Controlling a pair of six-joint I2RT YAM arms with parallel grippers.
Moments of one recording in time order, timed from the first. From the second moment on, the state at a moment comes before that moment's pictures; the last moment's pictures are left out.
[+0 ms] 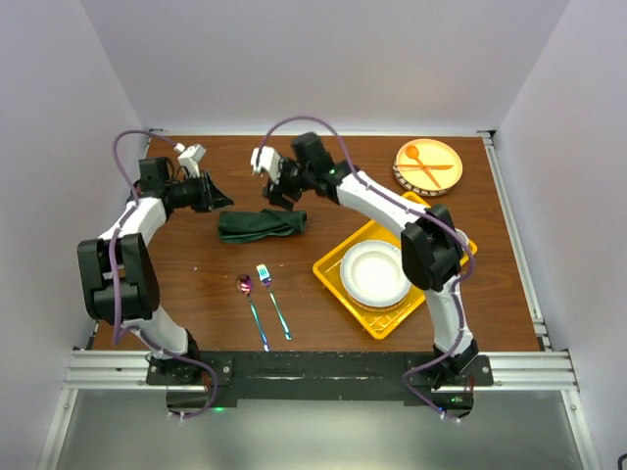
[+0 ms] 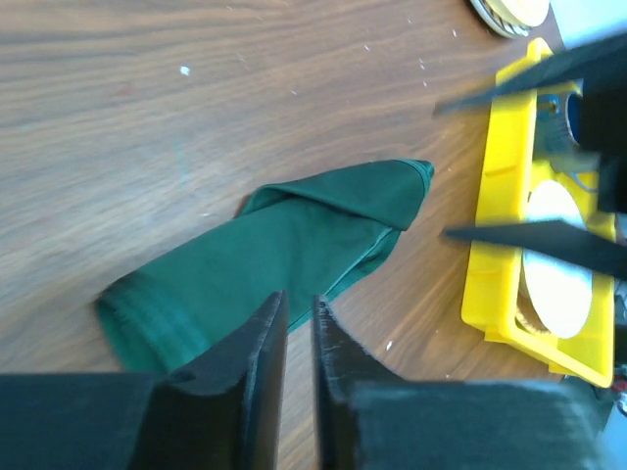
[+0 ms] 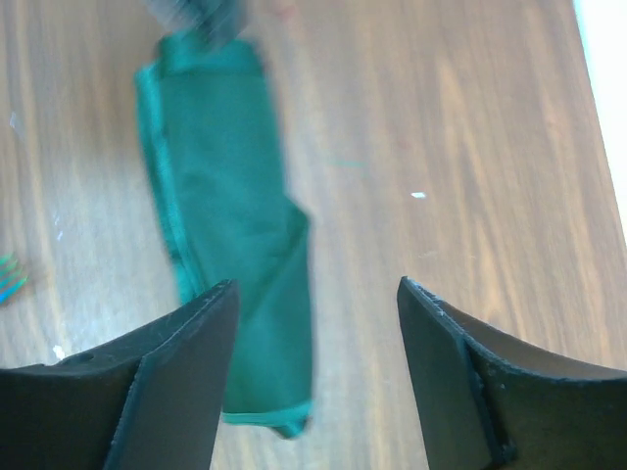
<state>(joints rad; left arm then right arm) 0.18 1.65 1.08 -0.21 0.89 -0.03 0.71 2.13 1.84 -0.33 -0.38 -0.61</state>
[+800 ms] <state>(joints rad) 0.11 1.72 1.03 -0.19 0.89 -0.05 0.59 2.34 1.92 -0.62 -0.62 -0.28</state>
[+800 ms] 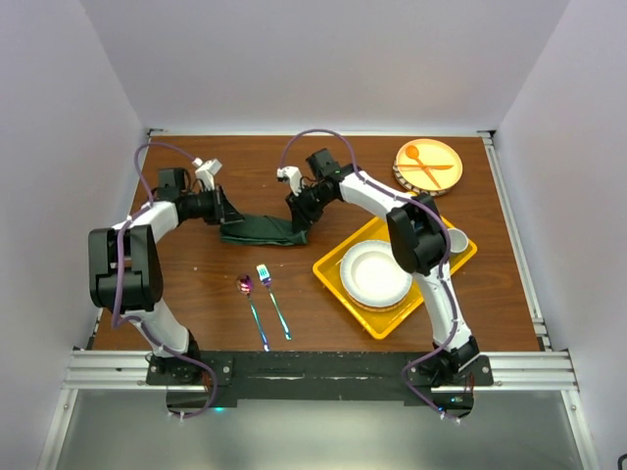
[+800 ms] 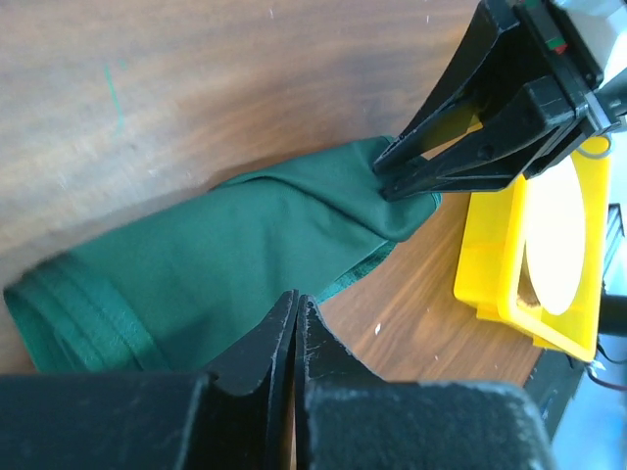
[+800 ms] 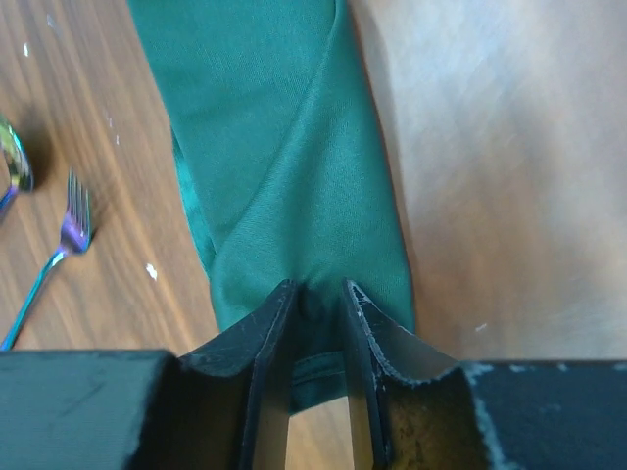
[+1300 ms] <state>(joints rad) 0.08 1.83 0.94 -0.15 0.83 -0.10 0.62 2.25 1.71 -0.50 -0.62 -0.25</state>
